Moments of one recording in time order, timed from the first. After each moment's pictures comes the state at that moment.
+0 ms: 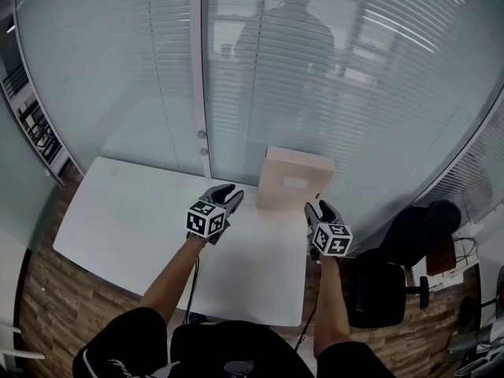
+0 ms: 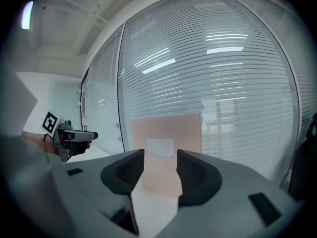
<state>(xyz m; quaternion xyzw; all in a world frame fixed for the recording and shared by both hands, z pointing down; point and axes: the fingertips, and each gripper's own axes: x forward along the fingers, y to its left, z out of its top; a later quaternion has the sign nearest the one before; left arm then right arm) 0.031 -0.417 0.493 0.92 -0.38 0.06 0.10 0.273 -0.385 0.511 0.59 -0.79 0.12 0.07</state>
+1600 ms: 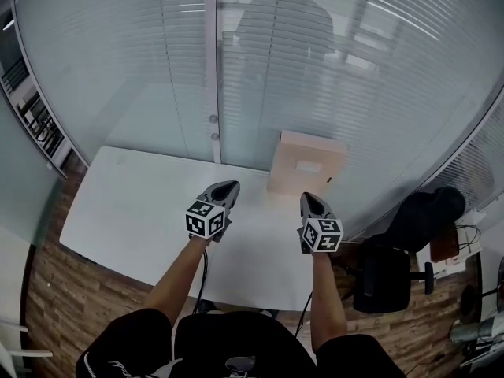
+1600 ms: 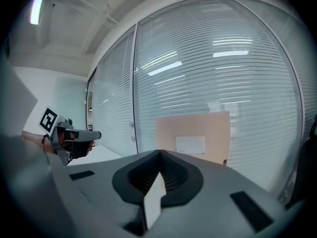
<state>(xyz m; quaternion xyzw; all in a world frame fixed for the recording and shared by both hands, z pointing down) -0.019 -0.382 0.490 0.91 -0.39 0.02 0.10 0.185 -0.359 0.510 0.58 -0.81 0.10 0.06</state>
